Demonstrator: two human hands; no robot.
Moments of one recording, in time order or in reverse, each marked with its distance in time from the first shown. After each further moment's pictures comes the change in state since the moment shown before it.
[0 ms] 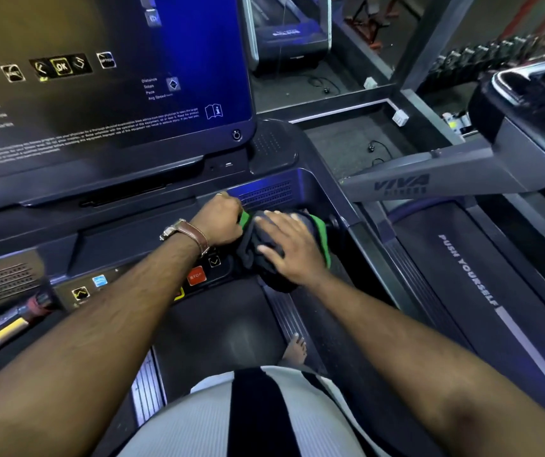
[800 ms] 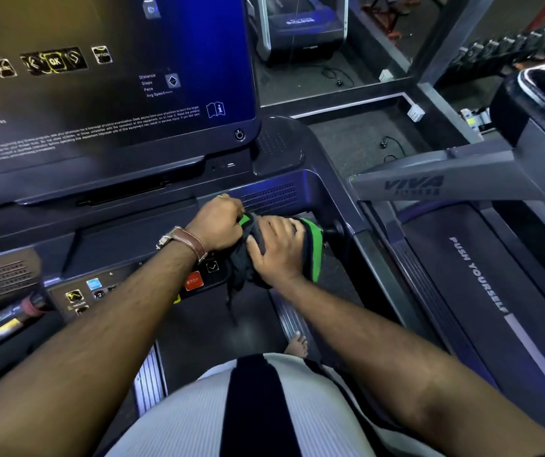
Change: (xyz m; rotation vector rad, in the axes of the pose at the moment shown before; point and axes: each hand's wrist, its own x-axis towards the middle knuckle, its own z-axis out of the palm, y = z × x) left_hand 0.008 -0.006 0.008 -0.024 0.008 -0.036; right_hand 0.021 -0.029 0.041 -0.045 0.195 0.178
